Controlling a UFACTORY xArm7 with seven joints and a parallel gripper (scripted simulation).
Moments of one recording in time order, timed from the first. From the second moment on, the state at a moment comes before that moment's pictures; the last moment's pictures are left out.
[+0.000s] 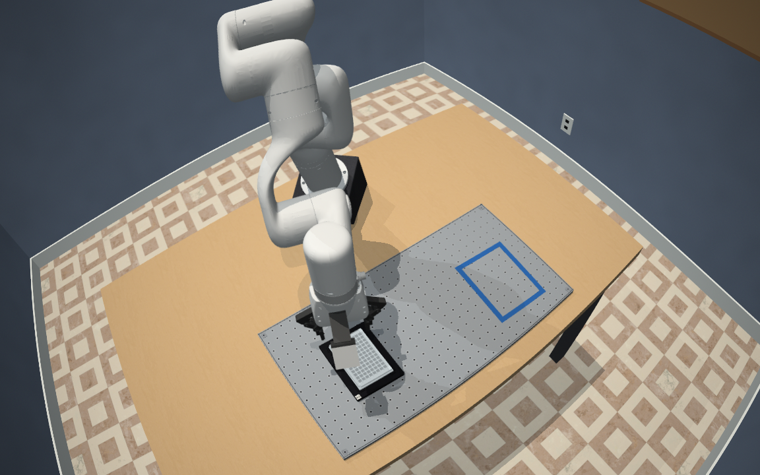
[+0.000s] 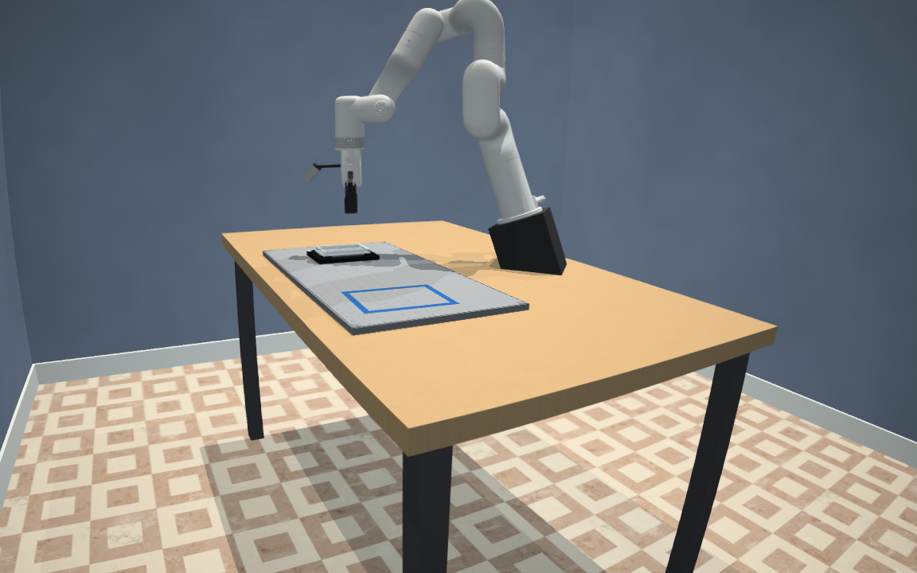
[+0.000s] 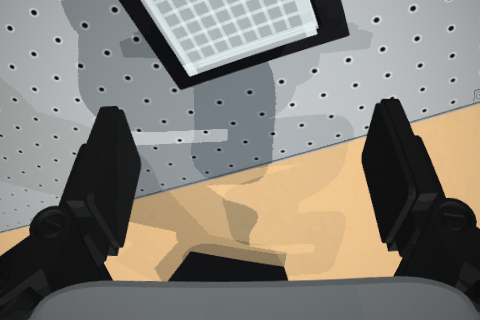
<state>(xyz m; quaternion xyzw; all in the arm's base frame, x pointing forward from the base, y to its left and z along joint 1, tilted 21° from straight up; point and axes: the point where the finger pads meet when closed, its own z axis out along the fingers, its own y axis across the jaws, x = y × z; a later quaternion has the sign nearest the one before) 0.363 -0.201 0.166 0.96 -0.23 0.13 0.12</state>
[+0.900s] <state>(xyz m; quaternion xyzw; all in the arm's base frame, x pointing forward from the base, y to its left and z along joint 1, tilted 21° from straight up) 0.395 -0.200 0.152 0.98 -0.06 0.12 0.14</state>
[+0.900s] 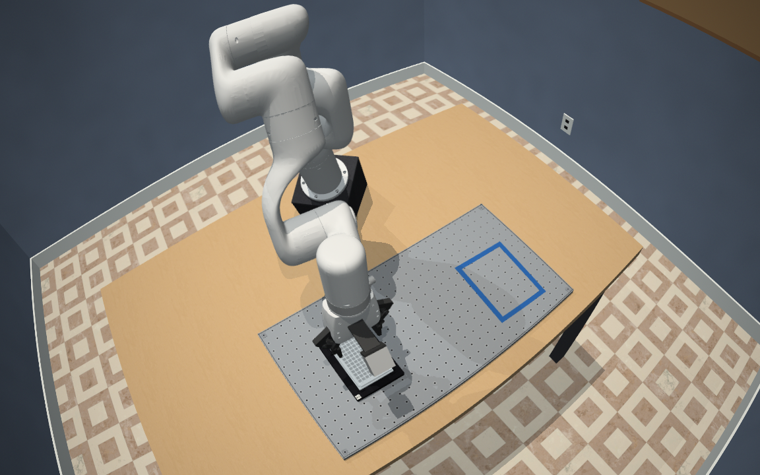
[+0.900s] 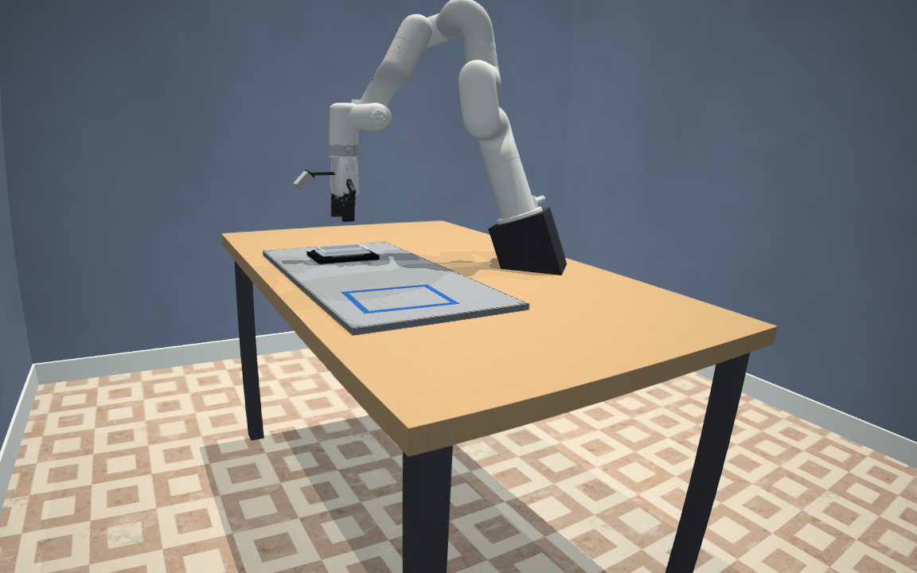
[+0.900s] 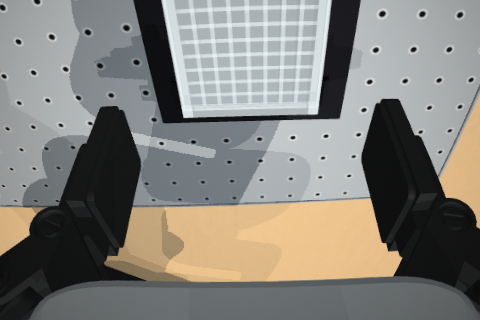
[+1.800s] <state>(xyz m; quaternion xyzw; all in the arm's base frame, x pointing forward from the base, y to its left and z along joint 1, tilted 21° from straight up) 0.403 -0.210 0.116 0.98 -0.06 0.12 0.14</state>
